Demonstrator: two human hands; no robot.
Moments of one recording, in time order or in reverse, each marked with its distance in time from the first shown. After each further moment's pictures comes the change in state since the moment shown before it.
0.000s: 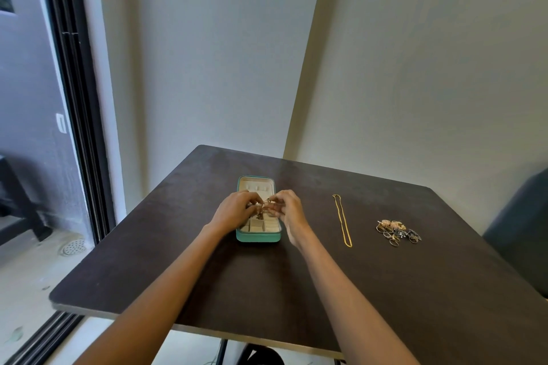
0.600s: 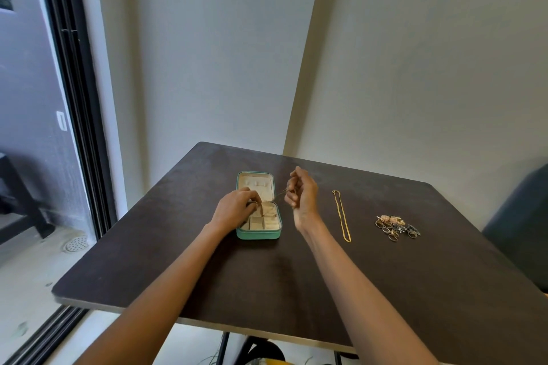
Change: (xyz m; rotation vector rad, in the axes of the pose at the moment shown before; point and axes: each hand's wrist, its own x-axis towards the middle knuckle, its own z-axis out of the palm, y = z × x) left_hand -0.005 0.000 0.004 0.078 0.016 0.003; right_hand -0.011 -0.028 -0.011 0.284 0.016 -0.185
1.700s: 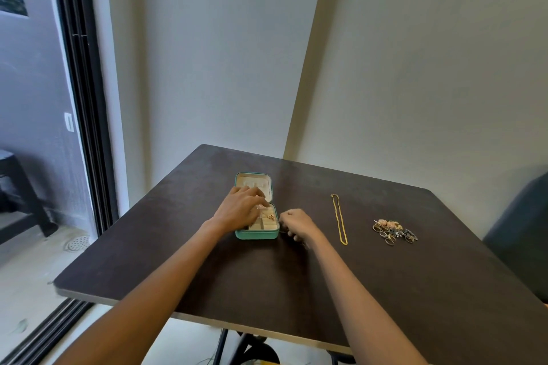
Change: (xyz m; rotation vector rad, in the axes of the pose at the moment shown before) left_hand 0.000 0.007 -0.002 0.193 -0.047 0.219; right_hand 0.000 0.024 -0.036 -1.112 -0.150 0.351
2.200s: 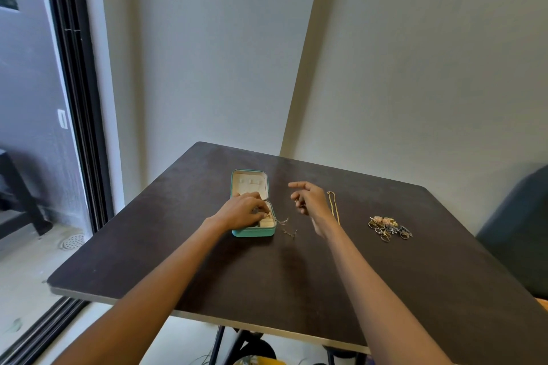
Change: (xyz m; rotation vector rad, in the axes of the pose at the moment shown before) left_hand 0.004 0.012 0.001 -0.136 -0.178 -0.031; right_hand -0.010 -0.011 -0.039 0.471 0.161 -0.201
